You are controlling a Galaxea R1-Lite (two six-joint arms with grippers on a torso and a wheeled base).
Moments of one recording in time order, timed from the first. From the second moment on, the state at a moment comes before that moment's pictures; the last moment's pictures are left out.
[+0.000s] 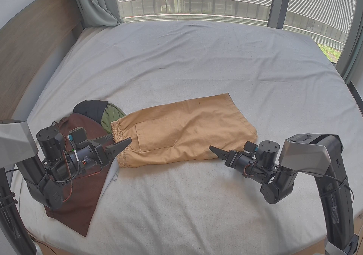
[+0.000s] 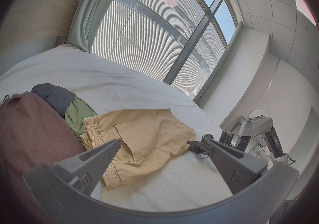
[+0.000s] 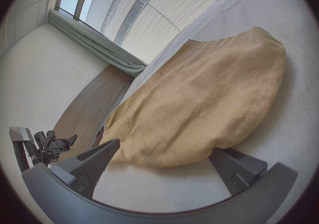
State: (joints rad) left arm -0.11 2.07 -0.43 -1.55 -0.57 -0.30; right arm 0.36 2.61 -0.95 -1.51 0.31 0.66
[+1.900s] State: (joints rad) left arm -0.13 2.09 -0.49 -1.55 -0.59 -0.42; right arm 0.37 2.58 -0.81 -1.54 0.29 0.65
